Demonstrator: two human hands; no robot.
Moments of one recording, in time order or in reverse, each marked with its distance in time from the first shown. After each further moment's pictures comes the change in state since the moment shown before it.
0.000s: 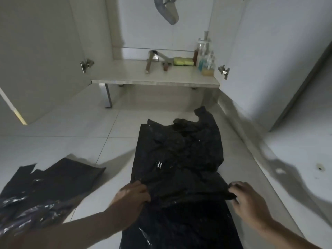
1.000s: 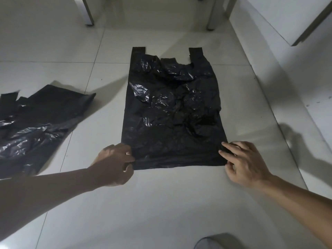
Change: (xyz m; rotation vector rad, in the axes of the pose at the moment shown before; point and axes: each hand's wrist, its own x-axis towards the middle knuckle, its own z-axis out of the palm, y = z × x) left_hand -0.096 0.027 0.035 -0.009 -0.203 -0.166; right_hand -0.105 -0.005 0.021 -0.124 -0.123 -0.298
